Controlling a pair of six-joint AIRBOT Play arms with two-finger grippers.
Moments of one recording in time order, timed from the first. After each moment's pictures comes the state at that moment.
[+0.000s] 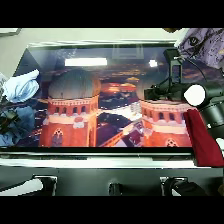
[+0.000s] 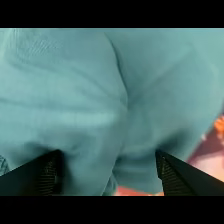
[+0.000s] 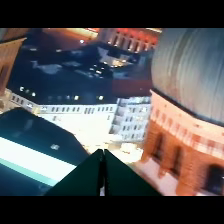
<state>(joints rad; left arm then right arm) 0.60 -1.37 1.02 1.56 -0.91 -1.81 0.25 -1.09 1.22 -1.40 0.97 1.53</state>
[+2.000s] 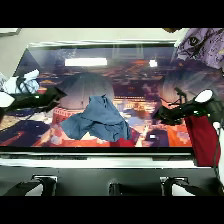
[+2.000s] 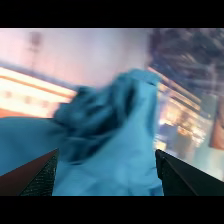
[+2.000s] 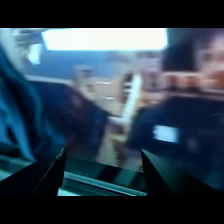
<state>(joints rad) 0.00 -1.10 1.05 1.01 -0.96 -1.83 -0.16 -1.34 1.05 -1.00 1.35 1.44</state>
